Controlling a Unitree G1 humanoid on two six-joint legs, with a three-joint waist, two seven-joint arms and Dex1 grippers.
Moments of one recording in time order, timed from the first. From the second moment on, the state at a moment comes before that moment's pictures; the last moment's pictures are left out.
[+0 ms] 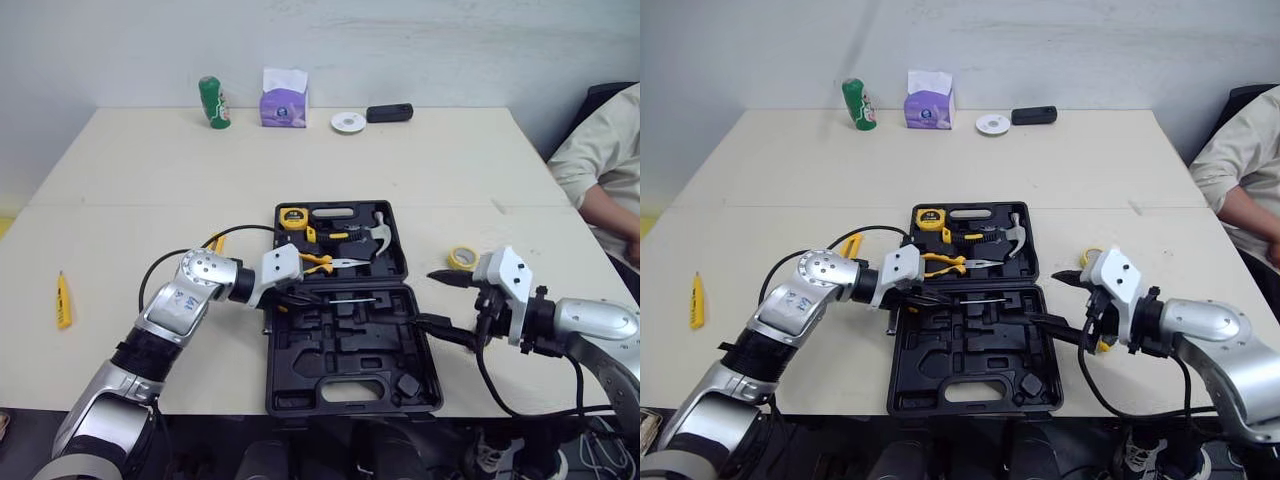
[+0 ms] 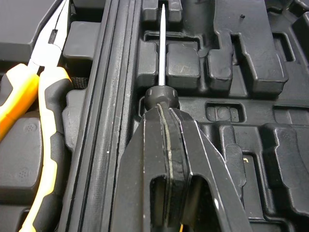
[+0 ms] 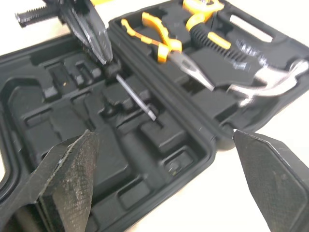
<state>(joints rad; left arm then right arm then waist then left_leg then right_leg) -0.58 0.58 -0.33 0.07 -0.14 0.39 -1.10 -0.12 -0.87 -0.15 -0.47 0.57 0.61 0.90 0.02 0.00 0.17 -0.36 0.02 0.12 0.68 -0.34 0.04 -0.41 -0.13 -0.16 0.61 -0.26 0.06</state>
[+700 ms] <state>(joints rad) -0.65 0.61 -0.42 0.06 -0.08 0.42 -1.10 -0.14 -0.86 -0.09 -0.43 0.54 0.59 0.92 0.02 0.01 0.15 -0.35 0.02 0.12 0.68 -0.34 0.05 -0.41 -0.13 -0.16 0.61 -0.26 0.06</state>
